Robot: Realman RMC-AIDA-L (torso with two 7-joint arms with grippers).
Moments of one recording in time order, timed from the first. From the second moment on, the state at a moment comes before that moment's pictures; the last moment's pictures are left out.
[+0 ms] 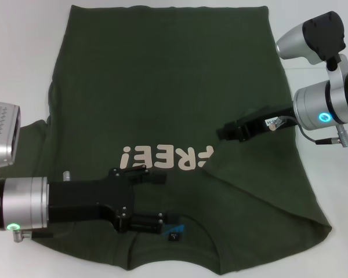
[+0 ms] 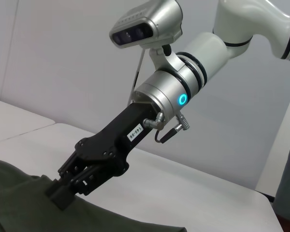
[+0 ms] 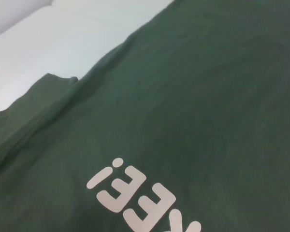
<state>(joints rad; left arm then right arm) -0.59 -2.14 0.56 0.58 2.15 1.72 -1.28 0.74 2.09 -1.06 -0.87 -2.33 -1.18 2.23</state>
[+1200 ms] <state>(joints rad) -0.59 -2.14 0.50 0.68 2.15 1.55 -1.60 0.27 2.05 -0.71 -0.96 -1.89 -1.86 1.18</state>
